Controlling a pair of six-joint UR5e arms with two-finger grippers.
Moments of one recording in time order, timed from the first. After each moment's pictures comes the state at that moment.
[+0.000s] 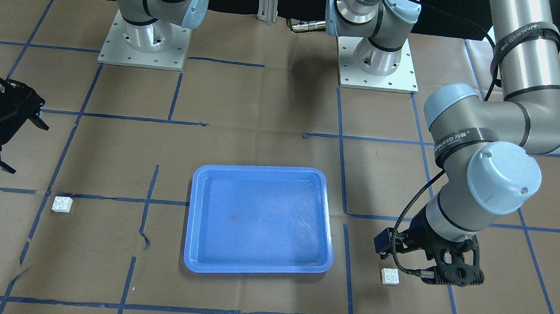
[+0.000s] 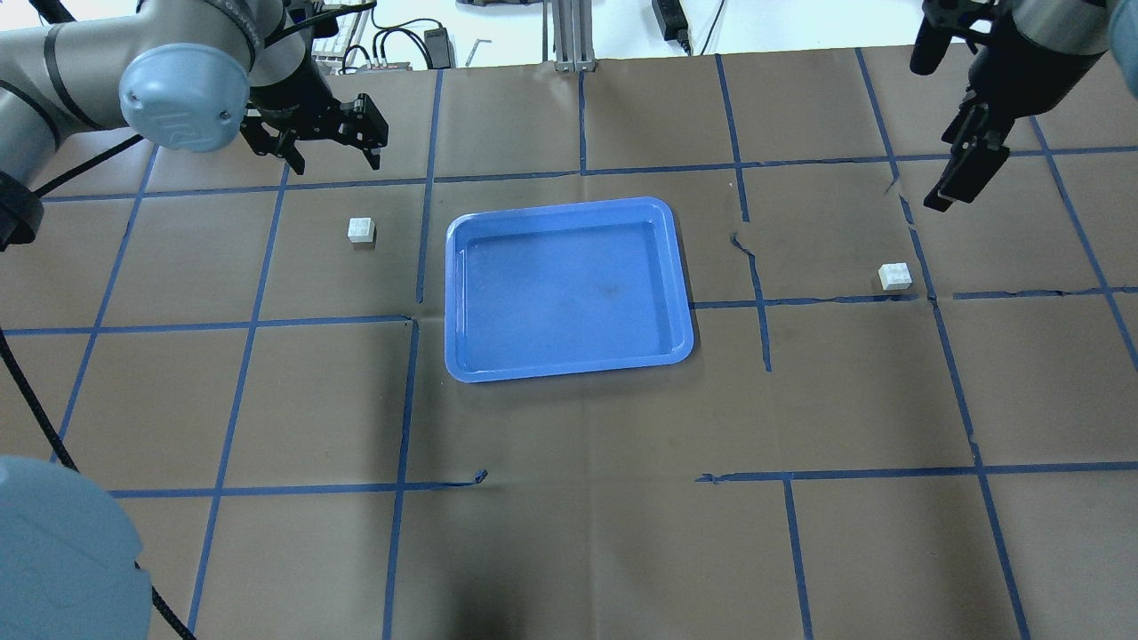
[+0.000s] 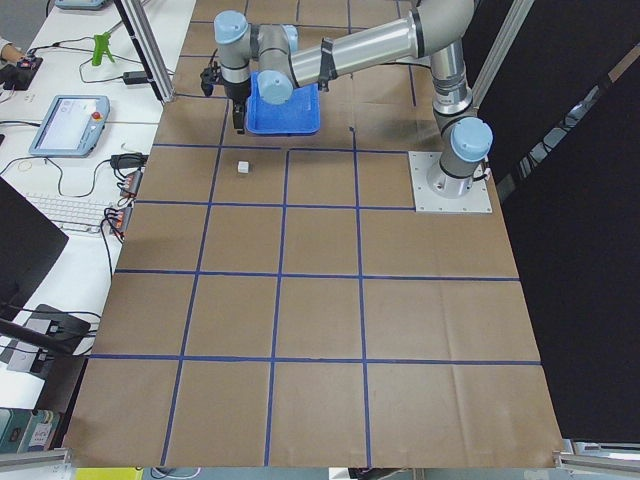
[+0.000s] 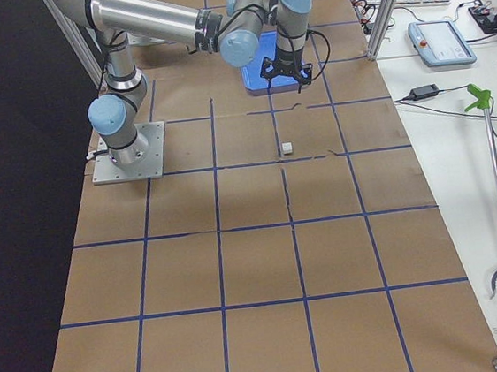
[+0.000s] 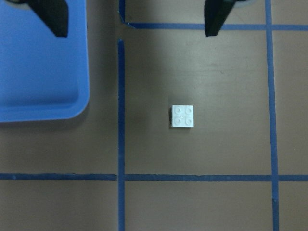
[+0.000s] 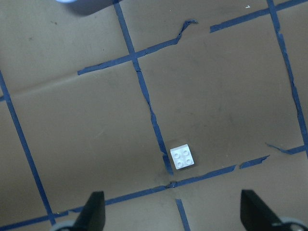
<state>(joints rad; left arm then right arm) -1.47 -2.08 -1.44 -1.12 1.57 0.08 1.26 -1.37 1.55 -1.71 -1.51 -1.66</state>
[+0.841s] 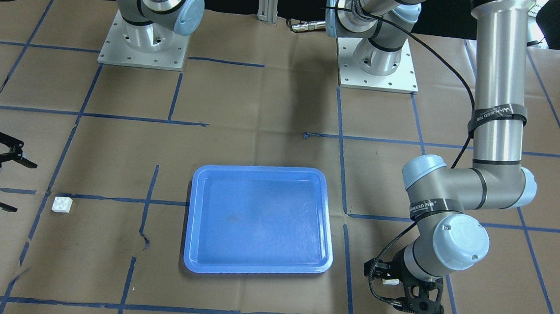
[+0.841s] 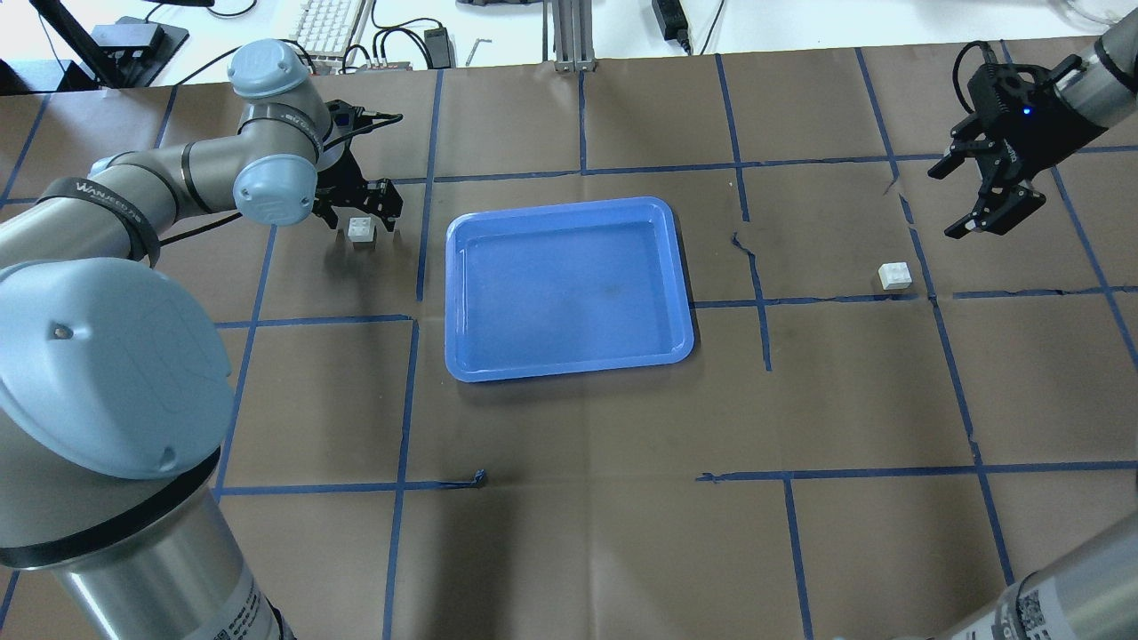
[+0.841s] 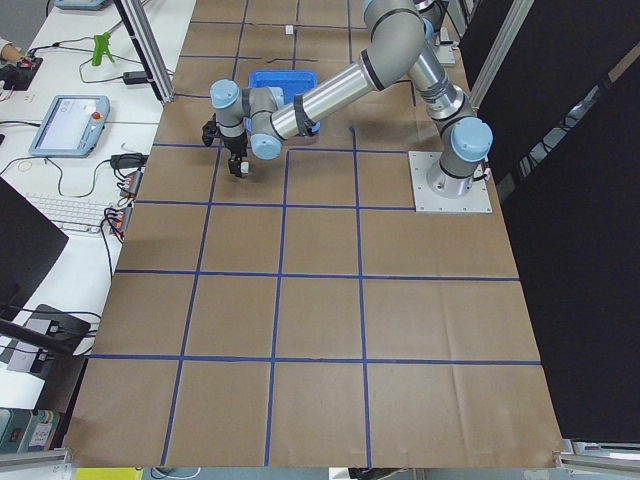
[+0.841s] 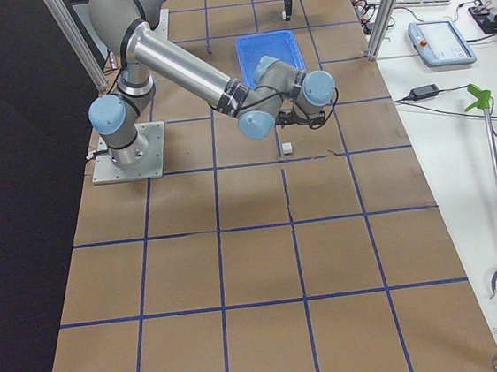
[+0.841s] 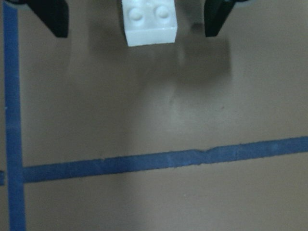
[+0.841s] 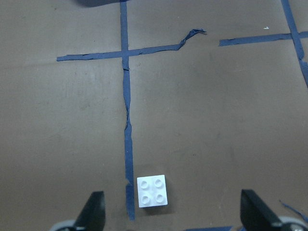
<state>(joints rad) -1.43 -2.25 -1.49 -0.95 1.58 0.23 1.07 -1.15 1.57 -1.74 -1.19 -2.06</state>
